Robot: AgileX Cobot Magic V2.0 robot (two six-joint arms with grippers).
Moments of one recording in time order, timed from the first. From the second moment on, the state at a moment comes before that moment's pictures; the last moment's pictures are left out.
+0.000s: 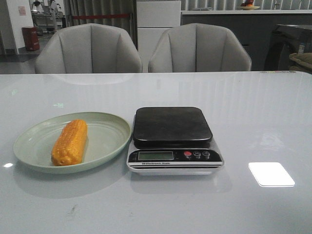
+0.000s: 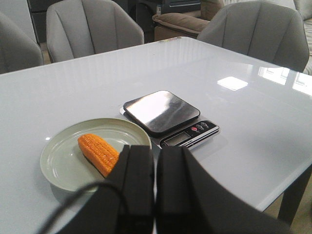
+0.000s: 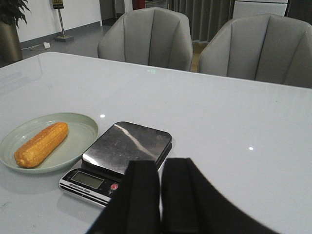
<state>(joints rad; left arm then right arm) -0.60 -0.01 -0.38 -0.11 0.63 0.07 0.36 0.25 -0.27 0.18 0.20 -0.12</state>
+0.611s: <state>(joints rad) -0.59 -0.01 -0.36 -0.11 0.63 0.07 0.36 0.25 -0.27 0.18 0.20 -0.12</state>
